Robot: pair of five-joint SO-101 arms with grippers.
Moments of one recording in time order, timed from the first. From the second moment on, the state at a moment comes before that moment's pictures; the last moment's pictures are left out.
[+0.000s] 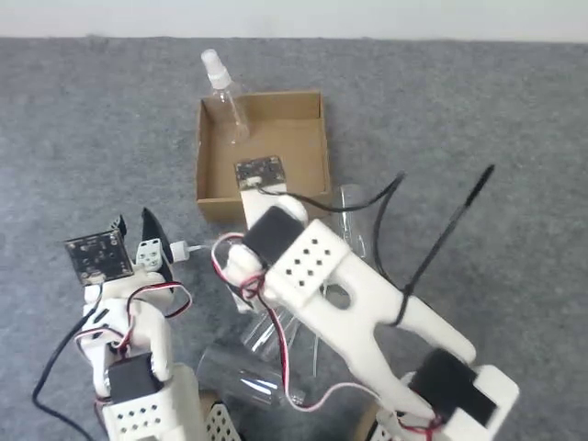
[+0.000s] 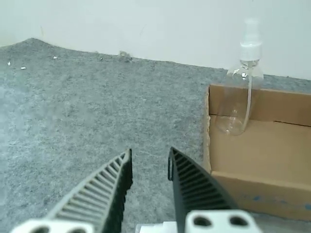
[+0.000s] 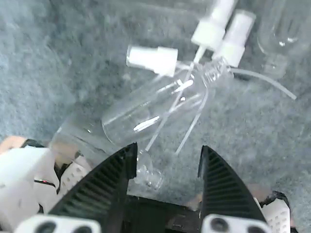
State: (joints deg) left arm -21.1 -103.2 92.6 44.7 5.1; right arm -55.6 -6.7 2.5 100.6 -39.2
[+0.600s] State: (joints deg) left arm -21.1 -103.2 93.0 43.5 4.8; right arm -55.9 -20.1 24.4 86.5 -41.0
